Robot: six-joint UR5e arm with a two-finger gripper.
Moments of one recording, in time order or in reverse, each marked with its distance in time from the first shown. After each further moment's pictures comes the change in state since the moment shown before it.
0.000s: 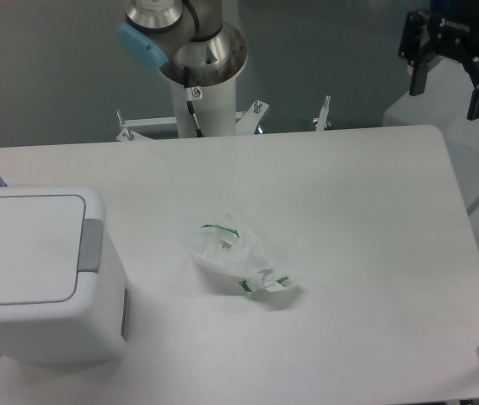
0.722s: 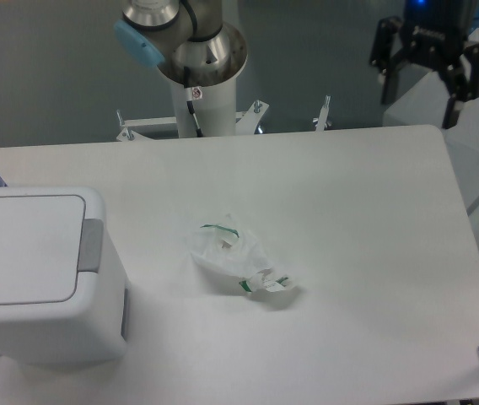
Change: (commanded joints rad) arm -0.158 -0.009 0.006 0.069 -0.008 -0.462
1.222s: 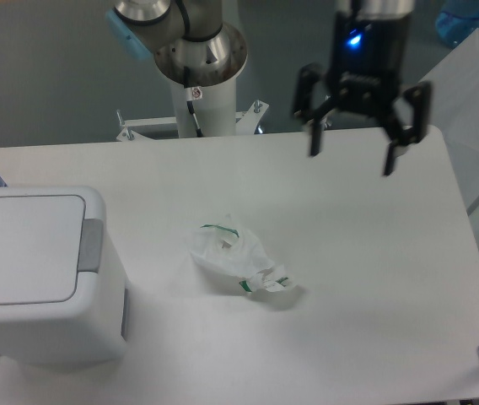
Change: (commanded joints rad) arm -0.218 -0.022 -0.055 0.120 0.011 -0.614
